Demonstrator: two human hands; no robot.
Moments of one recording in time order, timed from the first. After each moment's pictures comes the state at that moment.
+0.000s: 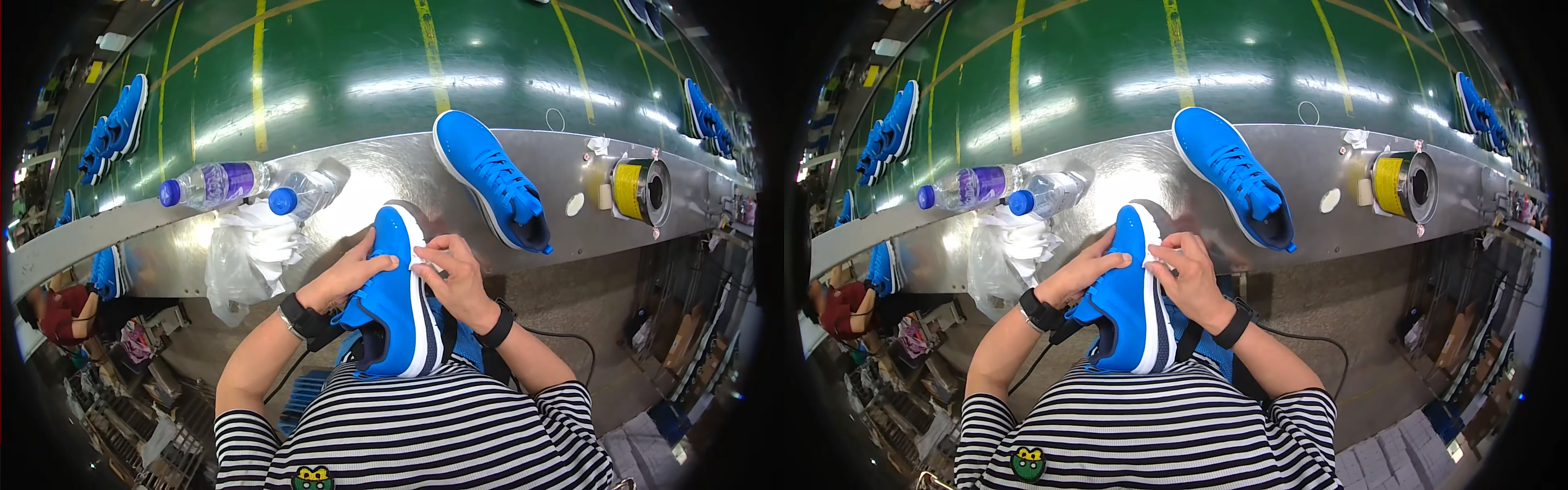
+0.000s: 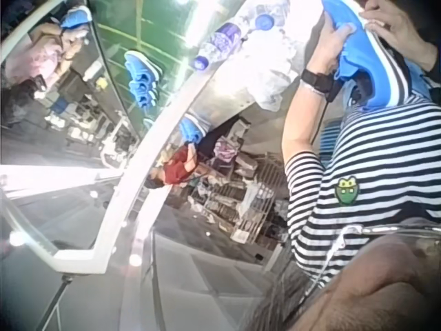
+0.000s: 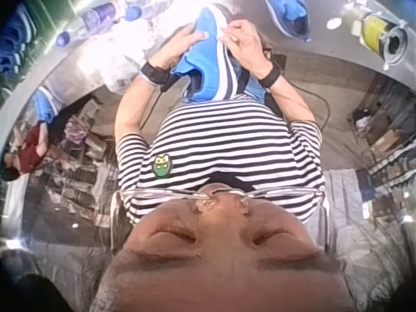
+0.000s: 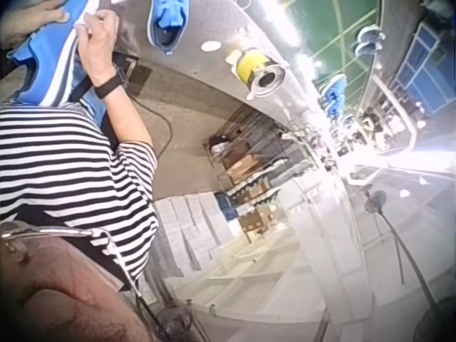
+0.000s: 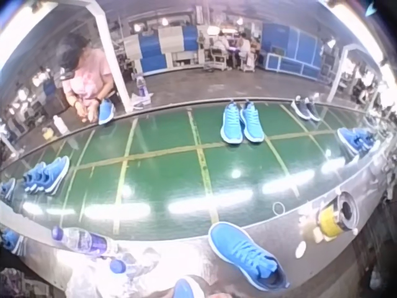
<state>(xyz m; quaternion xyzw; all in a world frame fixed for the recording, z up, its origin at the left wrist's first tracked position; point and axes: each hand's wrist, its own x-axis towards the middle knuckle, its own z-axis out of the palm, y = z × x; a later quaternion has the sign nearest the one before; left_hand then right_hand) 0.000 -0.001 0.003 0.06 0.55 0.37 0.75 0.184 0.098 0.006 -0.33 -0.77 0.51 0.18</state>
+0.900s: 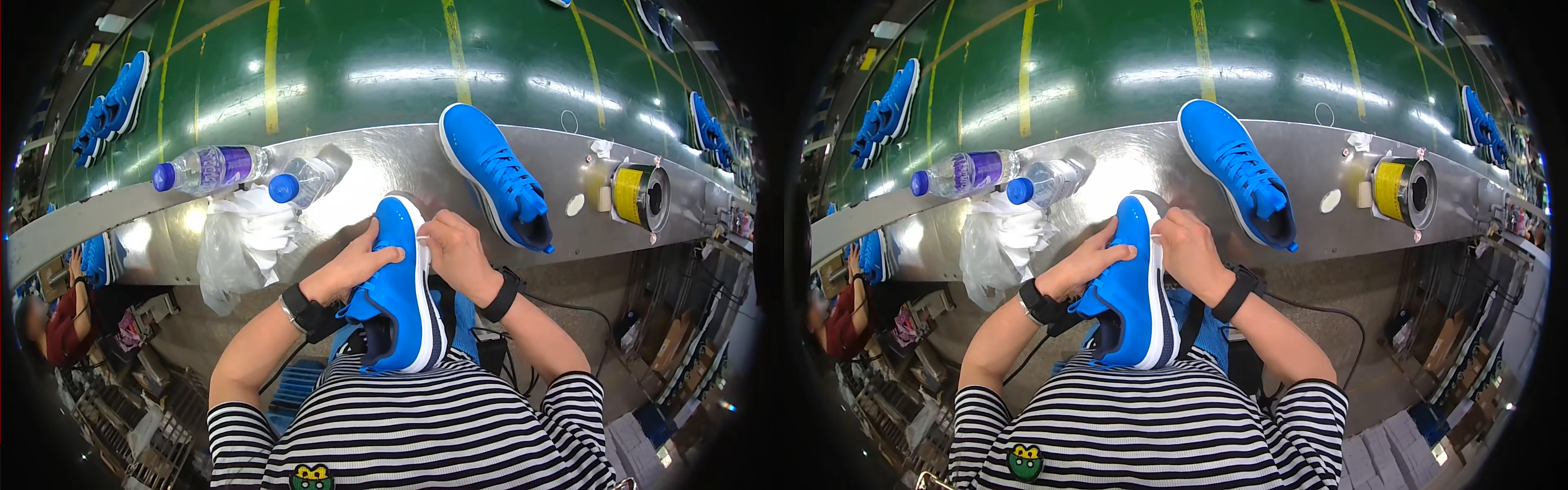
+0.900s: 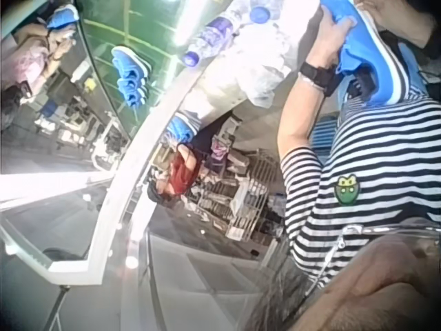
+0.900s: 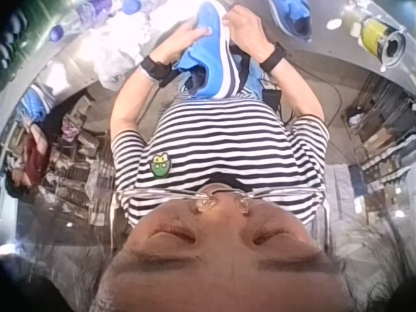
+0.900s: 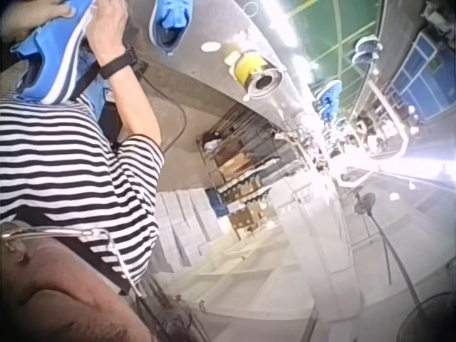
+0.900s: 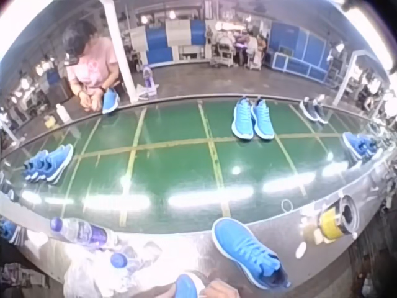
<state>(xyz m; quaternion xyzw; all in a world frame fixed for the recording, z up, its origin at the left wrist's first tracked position) 0.004 -0.001 -0.011 0.07 0.60 0.32 0.73 0.161 0.126 0.002 -0.26 -0.85 0.44 0.13</state>
